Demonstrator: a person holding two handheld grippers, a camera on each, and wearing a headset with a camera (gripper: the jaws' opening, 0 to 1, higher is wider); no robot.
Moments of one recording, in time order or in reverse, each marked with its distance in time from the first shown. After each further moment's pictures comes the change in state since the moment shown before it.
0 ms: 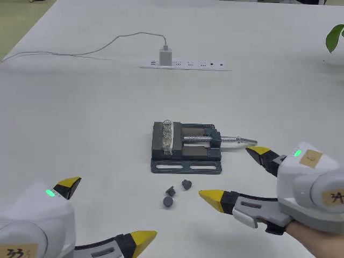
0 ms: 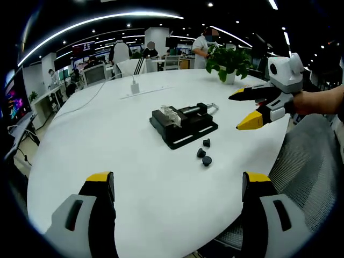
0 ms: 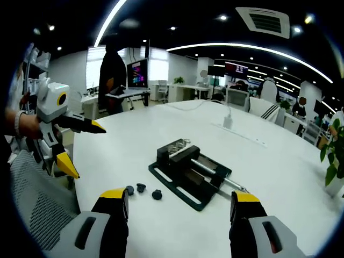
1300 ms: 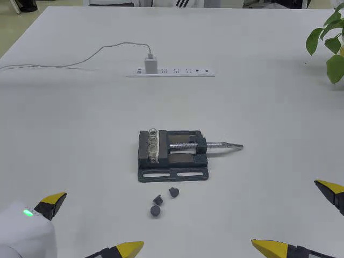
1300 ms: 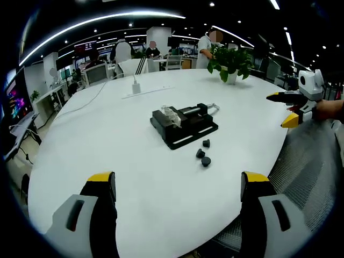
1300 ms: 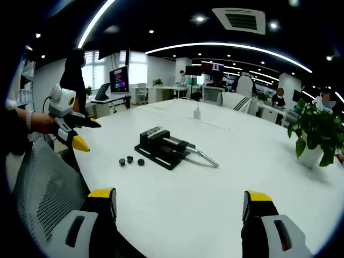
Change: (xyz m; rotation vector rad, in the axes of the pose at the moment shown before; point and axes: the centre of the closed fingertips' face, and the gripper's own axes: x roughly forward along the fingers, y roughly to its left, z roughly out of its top) left arm -0.004 -0.001 0.001 -0.005 0.004 0.014; right arm -0.119 -0.036 -0.050 0.100 -0.027 -0.156
